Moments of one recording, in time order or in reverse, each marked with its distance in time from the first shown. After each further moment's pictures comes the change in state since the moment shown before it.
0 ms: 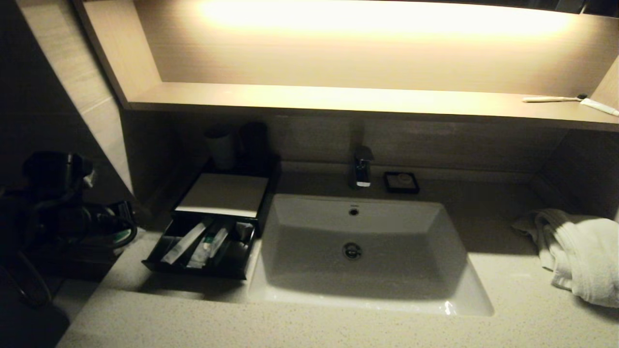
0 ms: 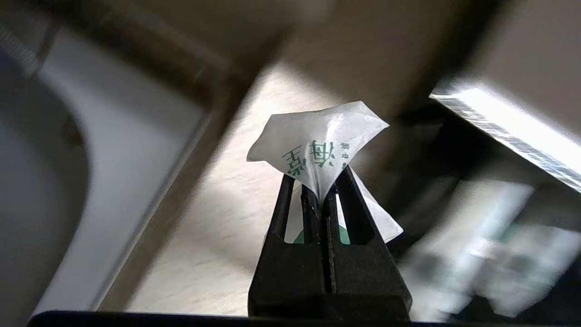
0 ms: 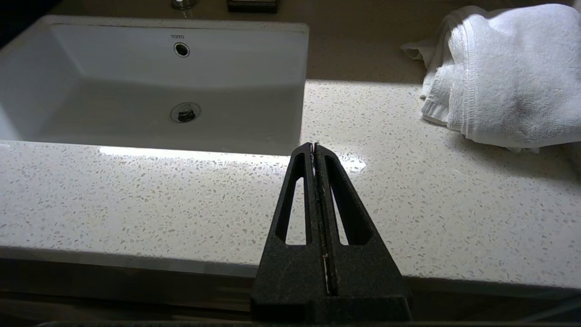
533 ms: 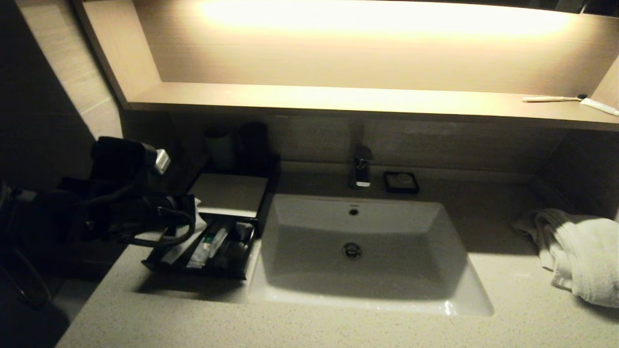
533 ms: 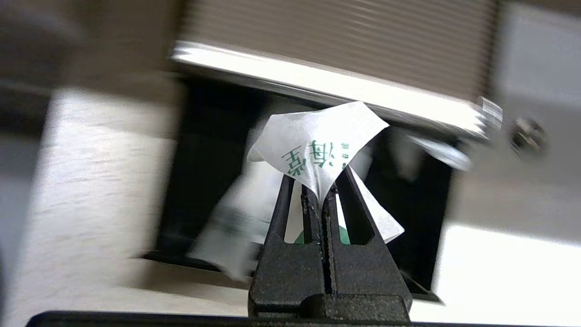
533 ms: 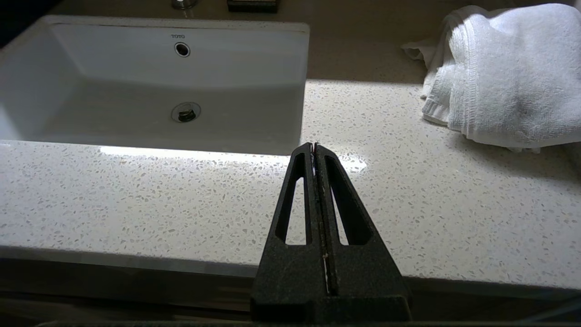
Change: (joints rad) left arm -0.319 -0.039 -0.047 0.030 0.004 0.042; right arm 0.000 0.000 0.000 0.000 0.000 0.000
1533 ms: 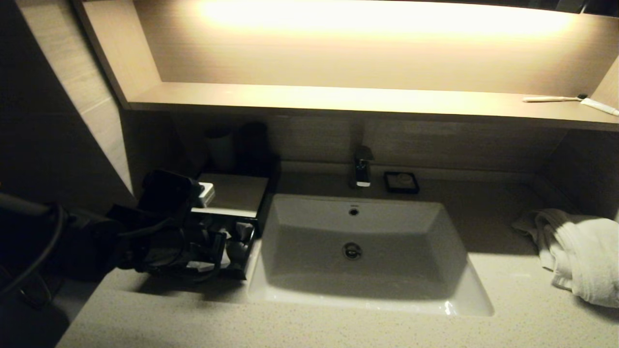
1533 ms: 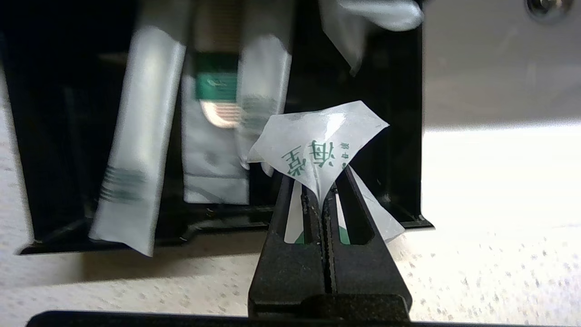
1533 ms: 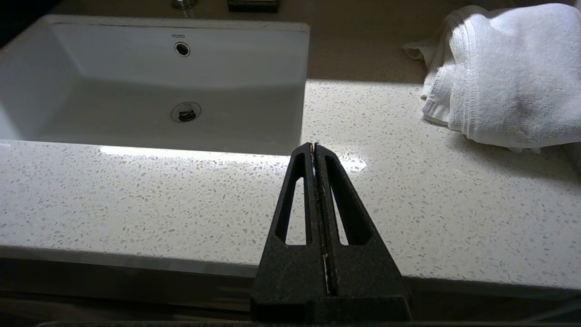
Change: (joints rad) left arm -0.149 0.068 0.088 -0.004 0.000 0.124; right arm 0.000 0.000 0.000 0.000 0.000 0.000
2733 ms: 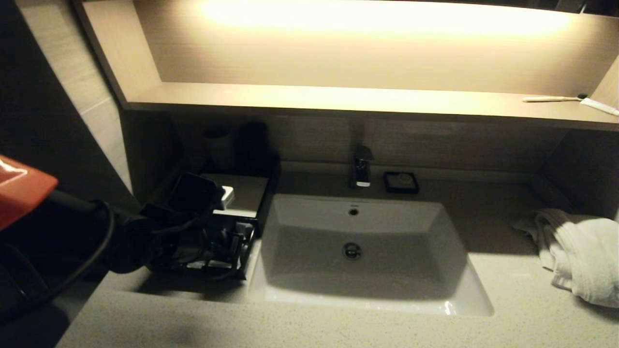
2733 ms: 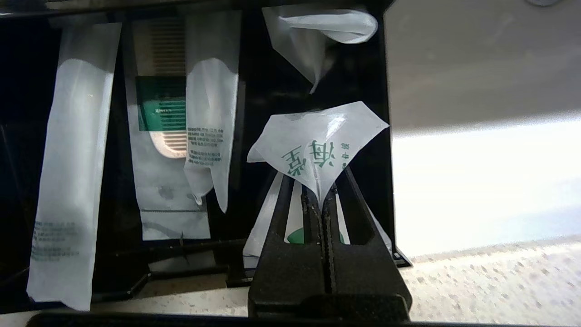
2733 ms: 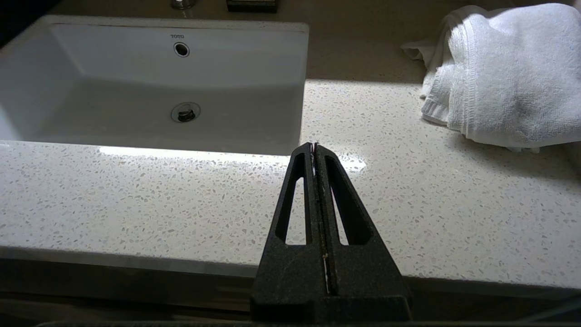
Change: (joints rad) left arm -0.047 0.099 -0.073 -0.004 0.015 0.015; right arm 0.000 0.000 0.000 0.000 0.000 0.000
